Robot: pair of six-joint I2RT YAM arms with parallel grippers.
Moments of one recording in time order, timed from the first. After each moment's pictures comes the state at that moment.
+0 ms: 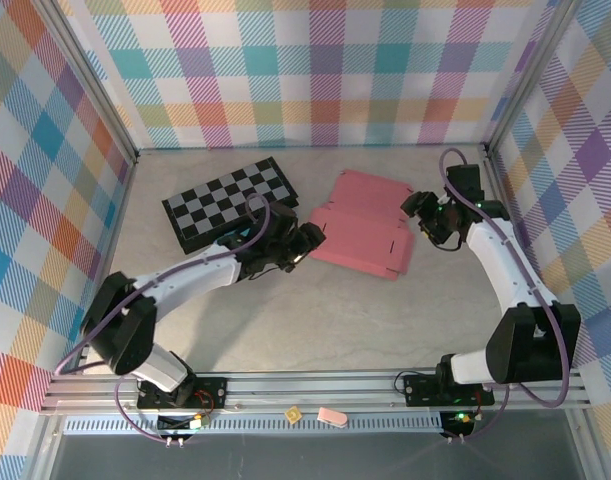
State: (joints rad) left arm -0.72 1.56 1.03 -0.21 0.14 -1.27; right arm 0.06 1.39 1.16 -0.73 -0.28 0.79
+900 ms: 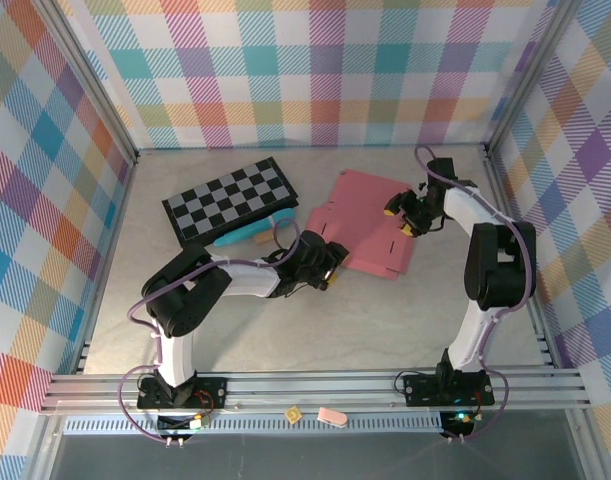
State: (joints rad) left arm -0.82 1.90 0.95 0.30 0.11 -1.60; right arm 0.03 1.89 1.37 -0.66 -0.46 0.68
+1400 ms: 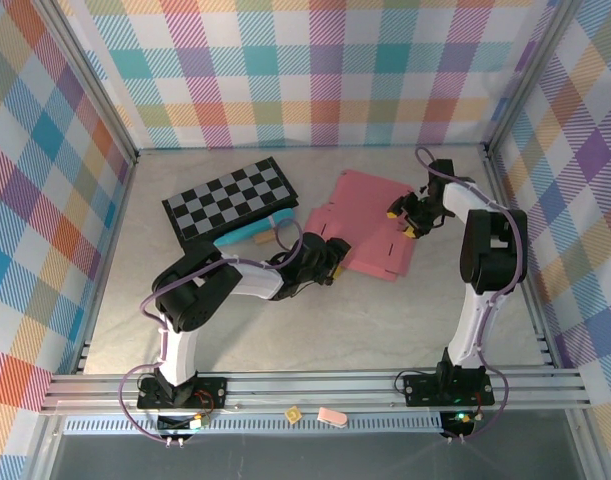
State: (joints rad) left arm -0.83 1.96 0.94 0.50 0.07 -1.63; right arm 0.00 2.04 1.47 -0.71 -0.46 0.64
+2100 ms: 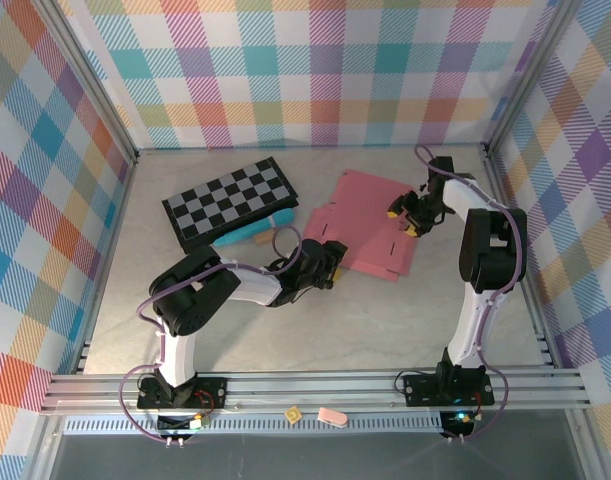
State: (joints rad) left arm -0.86 1.93 0.89 0.51 -0.01 -1.75; right arm 0.00 2.04 1.51 -0.77 -0.43 0.60
